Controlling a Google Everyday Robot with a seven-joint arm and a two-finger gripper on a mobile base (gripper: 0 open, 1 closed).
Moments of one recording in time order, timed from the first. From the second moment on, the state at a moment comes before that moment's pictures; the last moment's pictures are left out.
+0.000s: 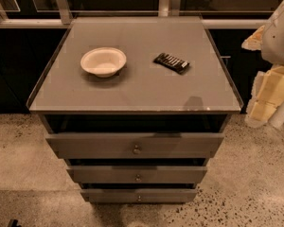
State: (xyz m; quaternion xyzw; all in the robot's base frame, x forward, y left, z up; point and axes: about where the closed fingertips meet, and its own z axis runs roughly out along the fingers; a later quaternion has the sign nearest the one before) arm 0.438 -0.217 0.976 -0.60 0.78 -0.03 0.16
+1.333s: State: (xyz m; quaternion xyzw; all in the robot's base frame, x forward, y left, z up) arm 0.394 -0.250 0.865 -0.53 0.81 0.07 0.26
